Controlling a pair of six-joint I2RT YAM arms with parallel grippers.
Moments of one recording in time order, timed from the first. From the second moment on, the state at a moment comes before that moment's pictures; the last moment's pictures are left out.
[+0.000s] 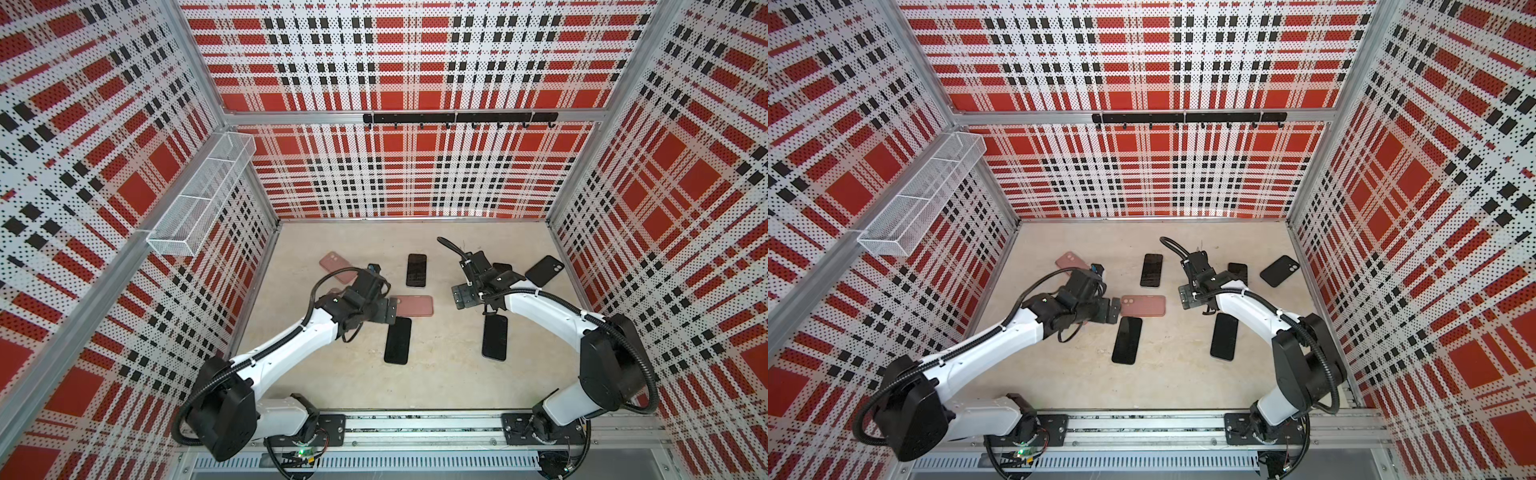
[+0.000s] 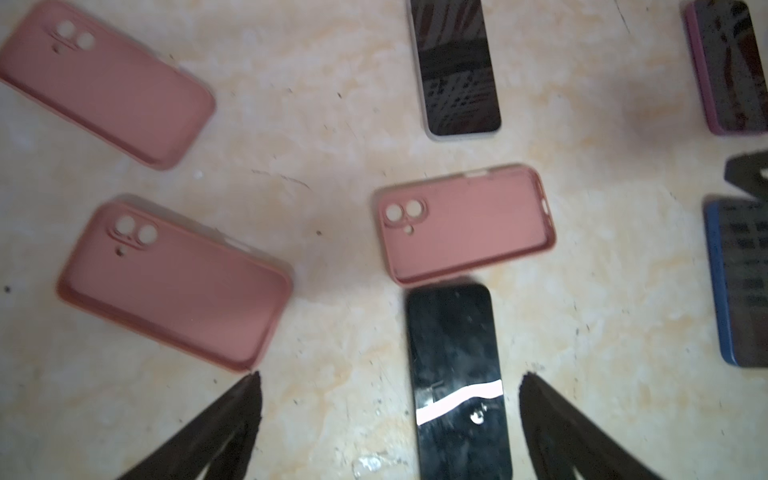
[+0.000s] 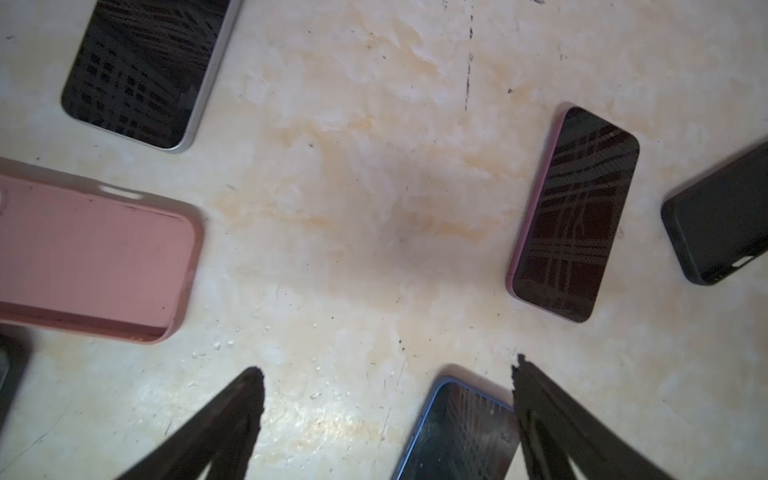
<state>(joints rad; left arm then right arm) -0.67 1.29 0.91 -0.58 -0.14 -0.44 0.51 1.55 1.07 -0.58 0.29 0.21</state>
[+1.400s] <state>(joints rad) -0.86 1.77 1.08 -0.69 -0.09 -0.57 0.44 1.42 0.83 -0.48 0.22 0.22</state>
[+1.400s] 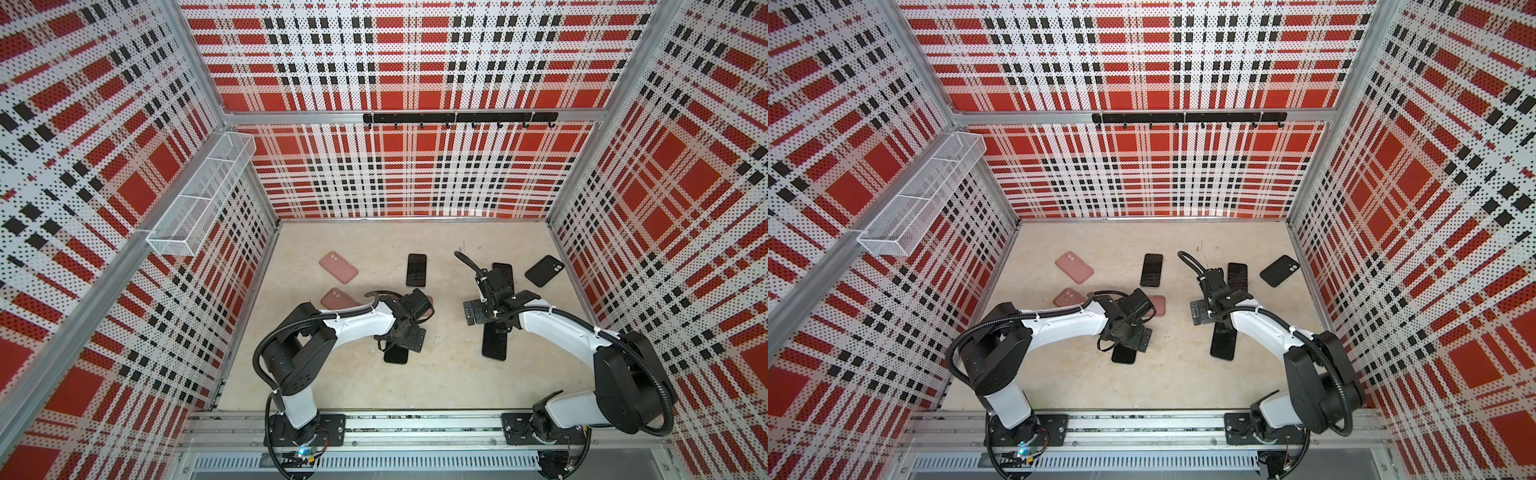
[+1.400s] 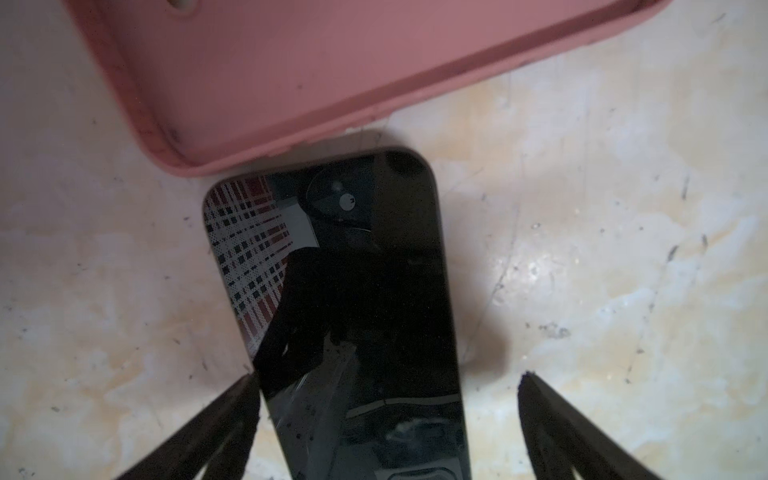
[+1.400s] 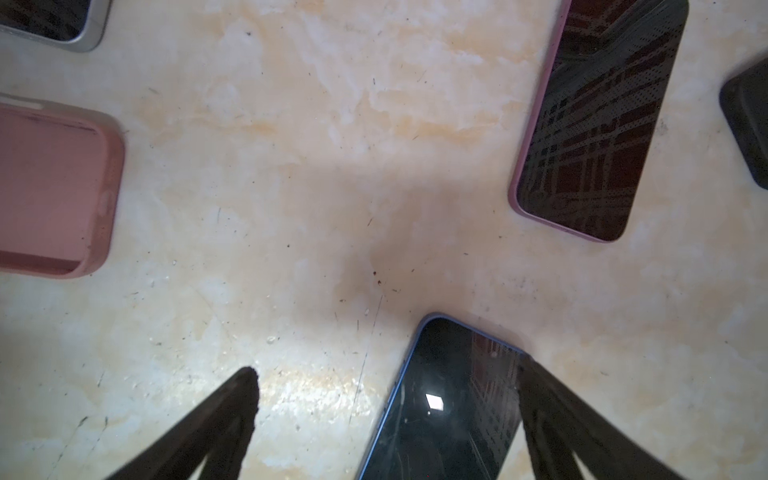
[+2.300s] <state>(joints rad) -0.84 1.78 1.07 -0.69 -0.09 -0.58 0.44 1.42 0.82 -0.46 0.21 0.21</state>
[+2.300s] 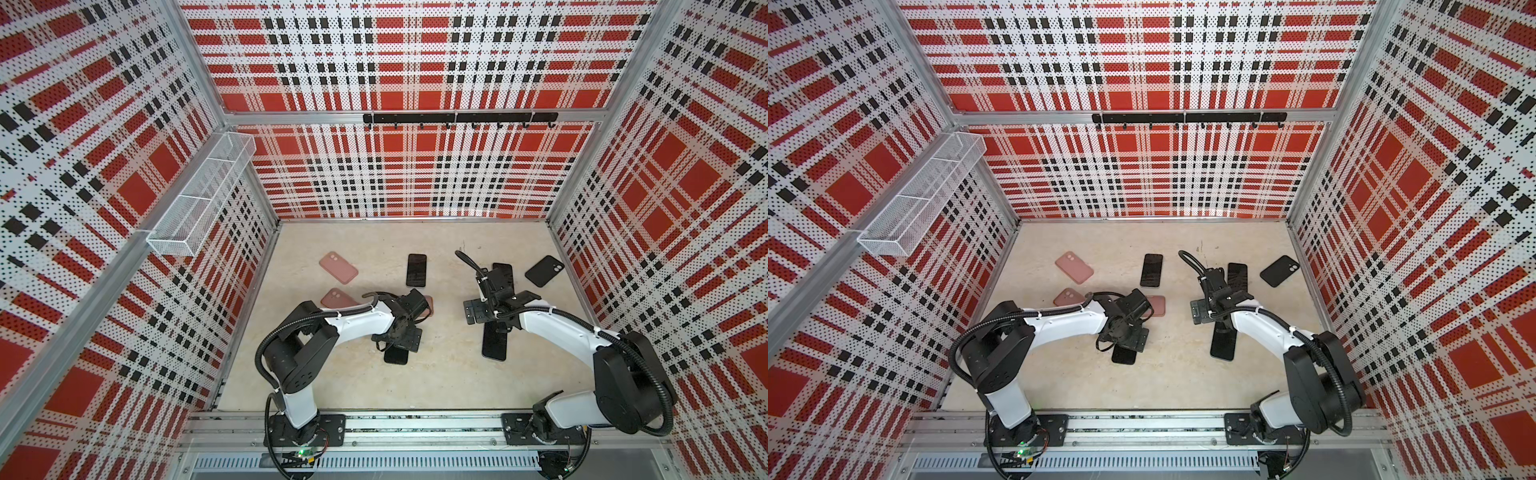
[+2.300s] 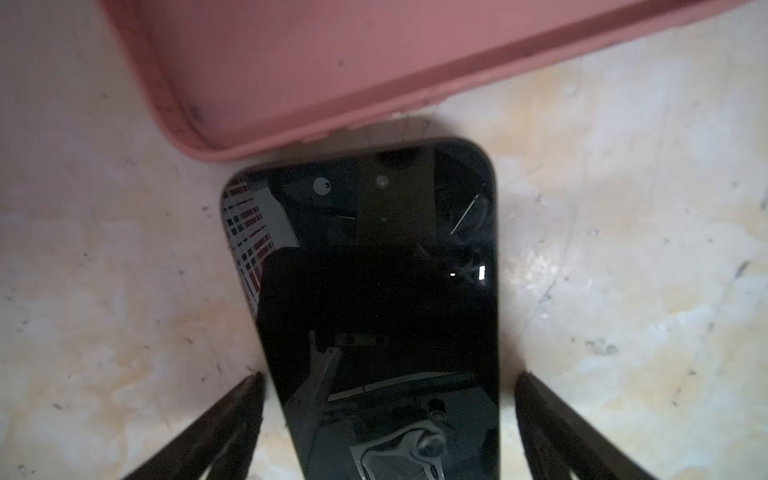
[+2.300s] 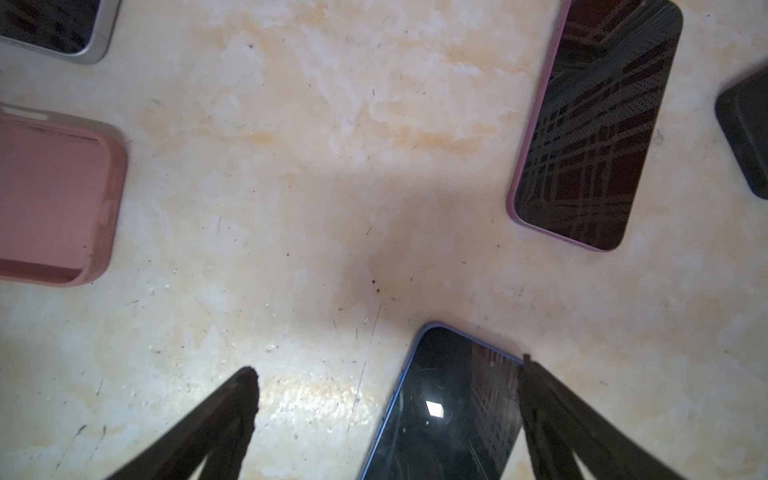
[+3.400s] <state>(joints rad) -0.58 1.42 0.92 -0.62 0.10 -0.66 0.59 1.12 0.57 0.02 -0.29 0.28</state>
